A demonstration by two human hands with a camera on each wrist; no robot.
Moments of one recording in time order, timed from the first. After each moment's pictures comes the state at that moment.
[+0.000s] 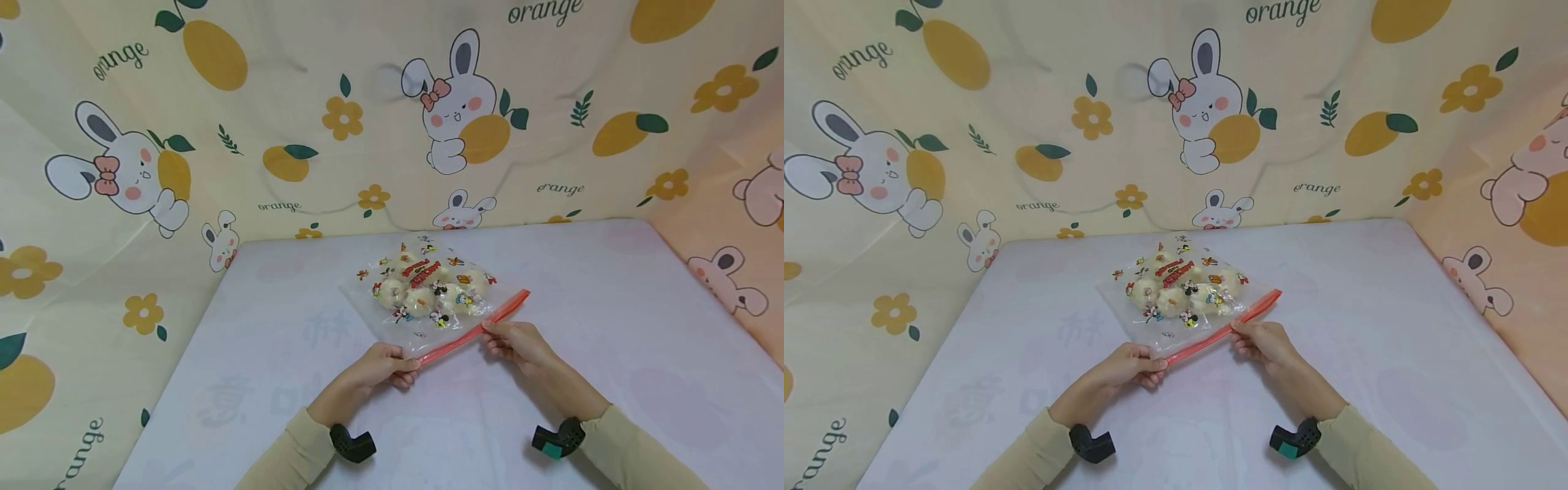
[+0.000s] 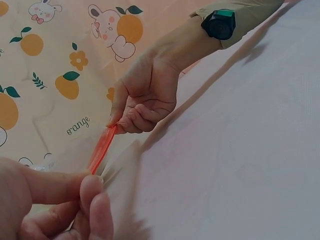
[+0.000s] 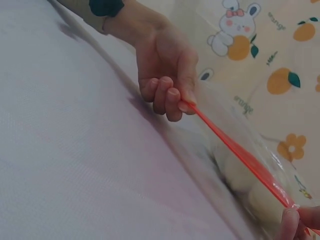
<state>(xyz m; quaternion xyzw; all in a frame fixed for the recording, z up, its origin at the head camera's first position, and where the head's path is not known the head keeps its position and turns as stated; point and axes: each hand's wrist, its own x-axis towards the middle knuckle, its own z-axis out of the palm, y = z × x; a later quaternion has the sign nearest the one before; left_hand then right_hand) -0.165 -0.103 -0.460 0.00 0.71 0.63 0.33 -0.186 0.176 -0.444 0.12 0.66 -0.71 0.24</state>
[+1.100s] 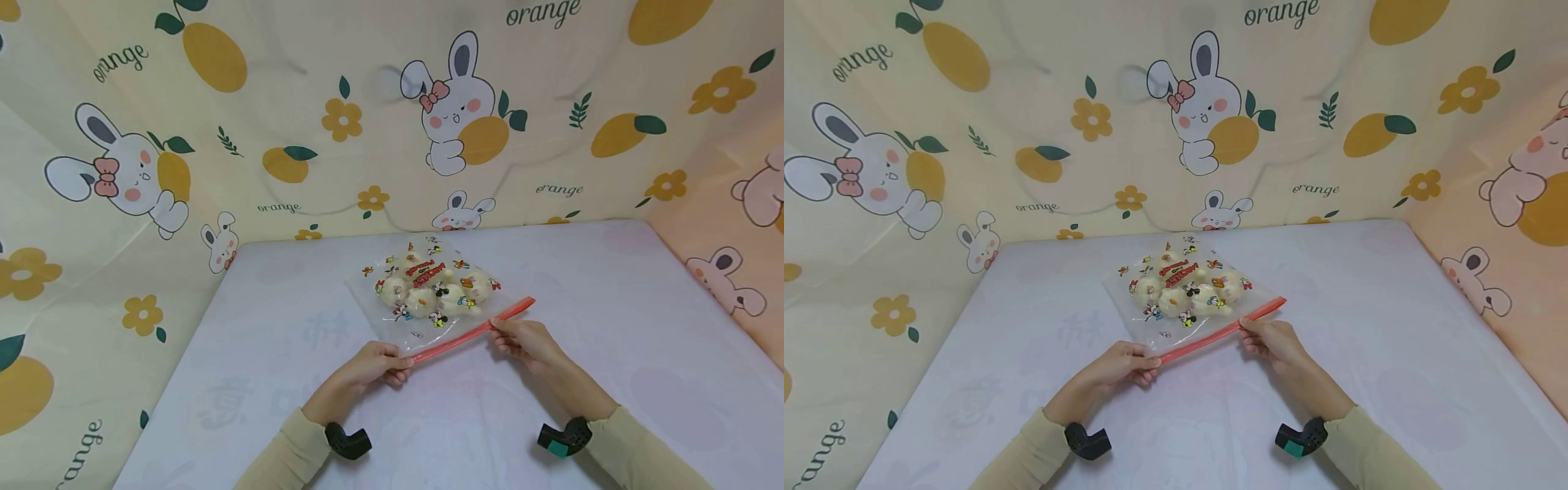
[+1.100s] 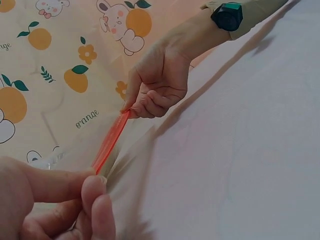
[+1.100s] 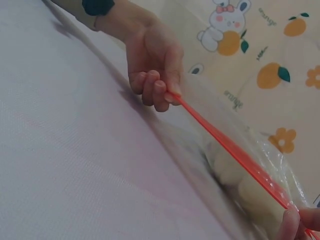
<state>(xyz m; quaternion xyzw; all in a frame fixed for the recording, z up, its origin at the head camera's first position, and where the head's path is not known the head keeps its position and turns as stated) -0.169 -0.112 -0.459 0.00 0.71 0.63 0.33 -0.188 0.188 -0.440 0.13 0.65 -0.71 0.23</state>
